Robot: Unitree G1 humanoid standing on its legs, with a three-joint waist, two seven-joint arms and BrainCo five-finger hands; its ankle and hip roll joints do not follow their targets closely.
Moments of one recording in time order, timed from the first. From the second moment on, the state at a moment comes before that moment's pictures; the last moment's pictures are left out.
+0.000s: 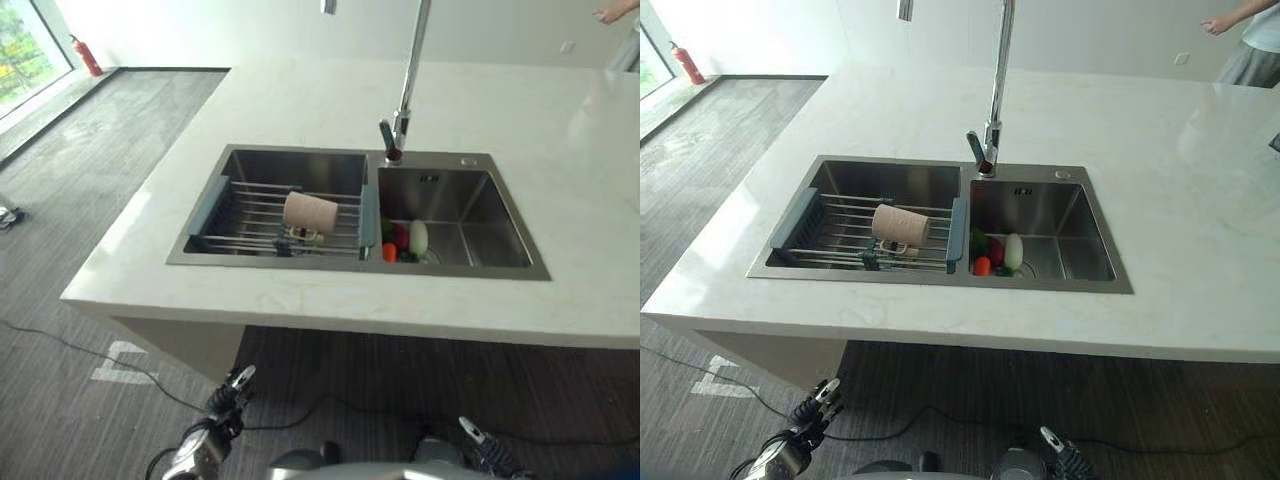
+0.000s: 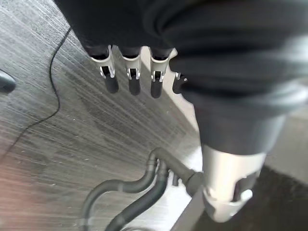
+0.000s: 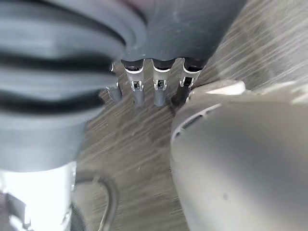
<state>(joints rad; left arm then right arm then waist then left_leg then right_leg) 0.04 0.27 0.00 1.01 -0.84 -0.14 -0.22 0.04 -0.23 0.00 1.24 0.65 -0.05 0.18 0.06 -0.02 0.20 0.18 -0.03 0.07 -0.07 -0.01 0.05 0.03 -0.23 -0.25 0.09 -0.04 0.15</state>
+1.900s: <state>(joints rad) -0.54 1.14 -0.09 0.24 -0.29 -0.17 -0.05 0.05 -0.37 -0.01 1.19 0.71 -0.05 0.23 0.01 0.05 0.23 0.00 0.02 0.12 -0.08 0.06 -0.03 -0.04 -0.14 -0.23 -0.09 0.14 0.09</state>
